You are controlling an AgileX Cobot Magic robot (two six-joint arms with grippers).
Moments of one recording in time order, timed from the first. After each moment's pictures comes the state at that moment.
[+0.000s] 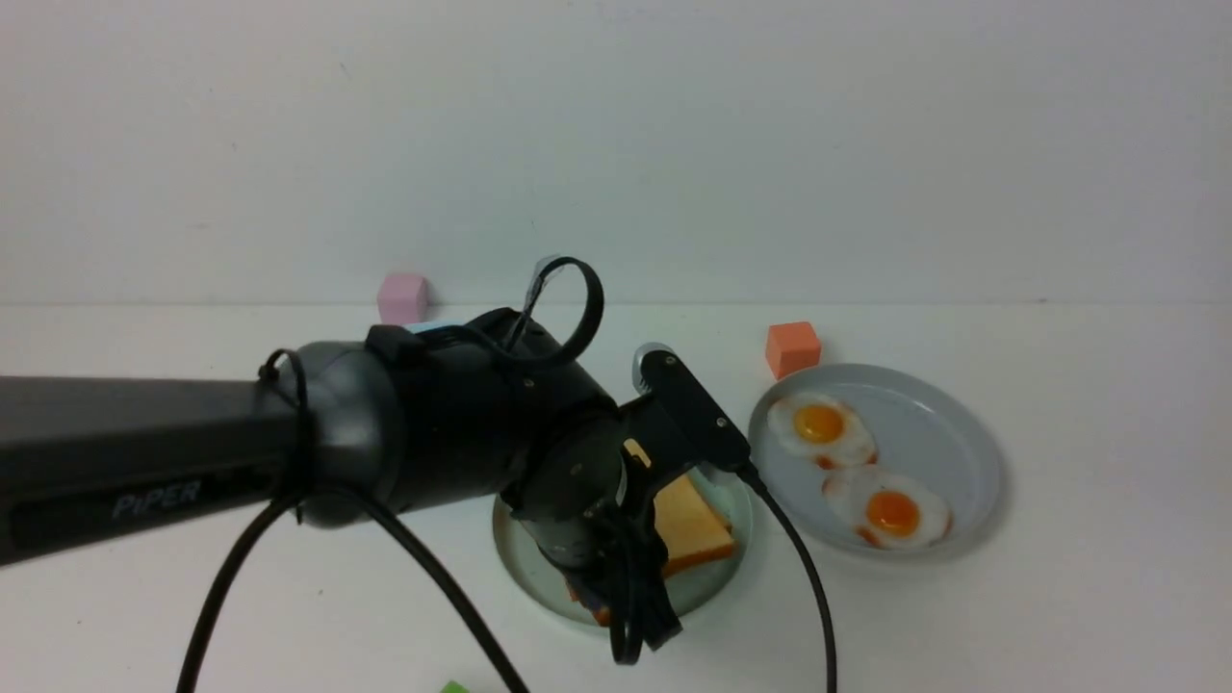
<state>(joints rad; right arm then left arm) 0.72 0.60 -1.15 -0.07 1.27 0.13 -0.75 1.82 -1.21 0.21 0.57 0.10</state>
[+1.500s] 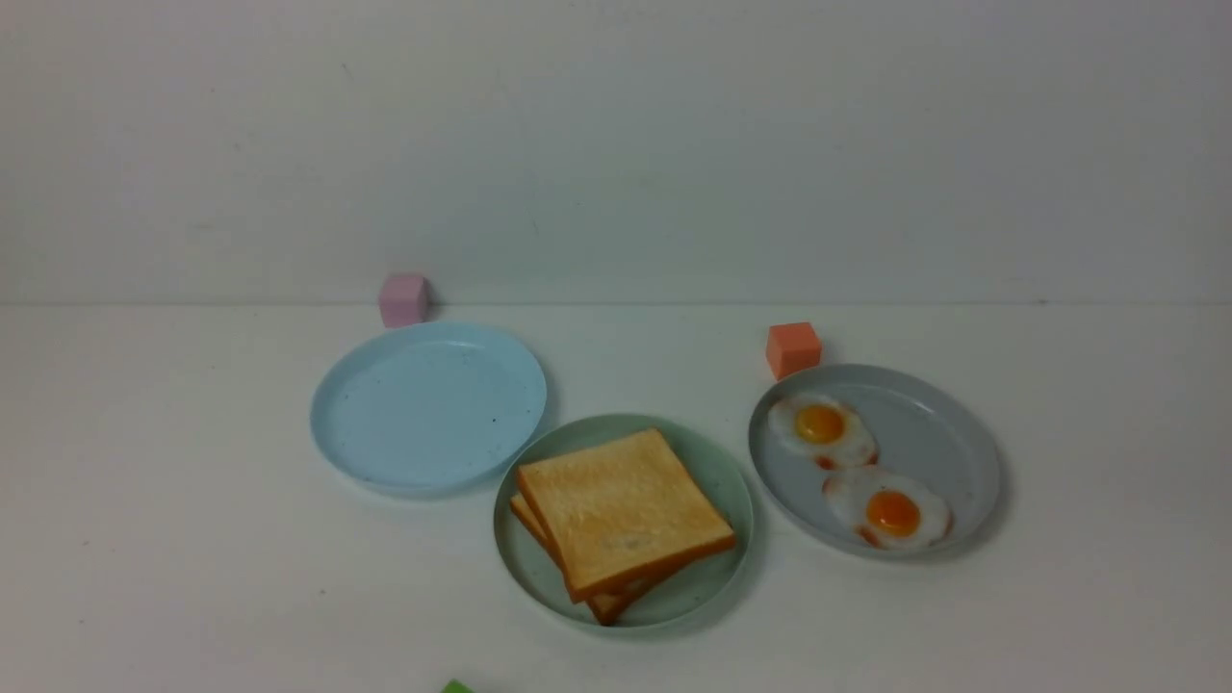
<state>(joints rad) 0.72 0.60 -1.15 -0.02 1.27 0.18 -0.75 0.13 -0.12 -0.04 0.15 -0.11</state>
